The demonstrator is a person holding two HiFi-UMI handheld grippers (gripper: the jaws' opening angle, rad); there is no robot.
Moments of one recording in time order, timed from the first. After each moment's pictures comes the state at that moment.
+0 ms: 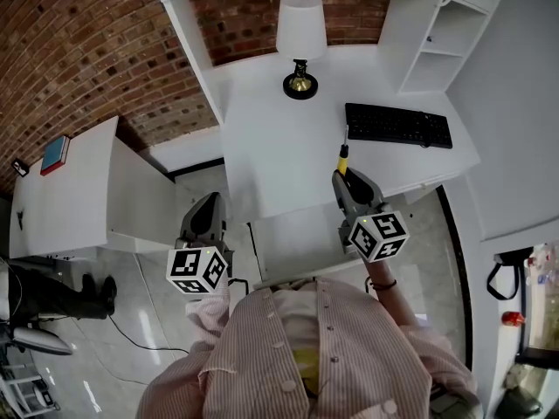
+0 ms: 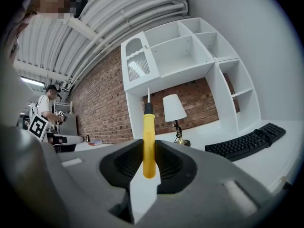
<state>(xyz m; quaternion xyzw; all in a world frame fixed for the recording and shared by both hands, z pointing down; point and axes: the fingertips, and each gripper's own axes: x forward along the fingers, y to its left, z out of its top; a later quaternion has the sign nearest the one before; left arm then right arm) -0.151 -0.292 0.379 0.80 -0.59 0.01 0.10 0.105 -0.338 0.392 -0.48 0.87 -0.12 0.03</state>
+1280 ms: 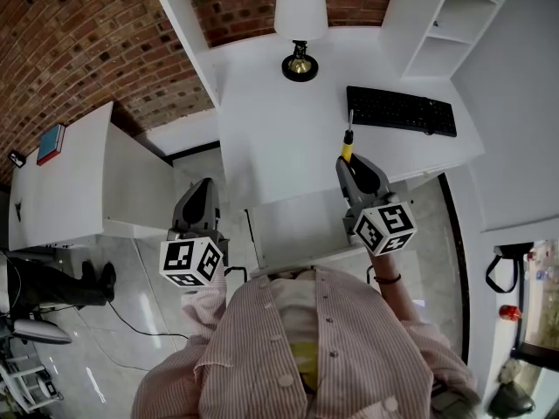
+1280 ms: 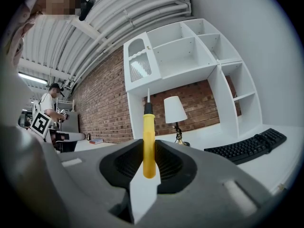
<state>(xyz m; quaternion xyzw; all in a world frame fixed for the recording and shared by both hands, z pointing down) -0.151 -0.294 0.374 0.79 -0.60 0.01 0.09 0.113 -0.337 0.389 -0.47 0.88 -0.11 0.03</state>
